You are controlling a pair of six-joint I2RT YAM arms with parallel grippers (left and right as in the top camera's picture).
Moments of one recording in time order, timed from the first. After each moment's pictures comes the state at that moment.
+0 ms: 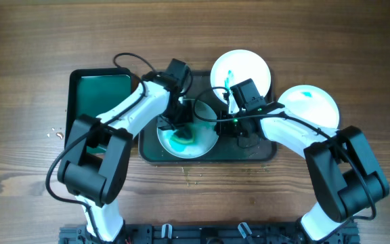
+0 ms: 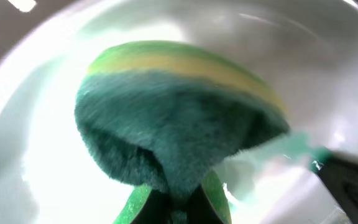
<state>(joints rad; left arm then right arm) -0.45 1.95 1.28 -0.84 0.21 -0.51 0.45 1.81 0.91 -0.29 -0.39 0.53</state>
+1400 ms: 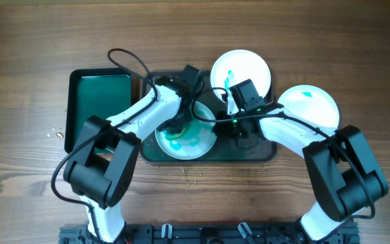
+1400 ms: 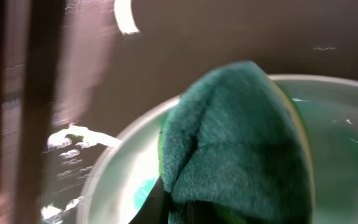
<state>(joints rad) -0.53 1.95 1.29 -0.90 -0.23 -0.84 0.45 1.81 0.91 -0.29 -0.42 0.53</state>
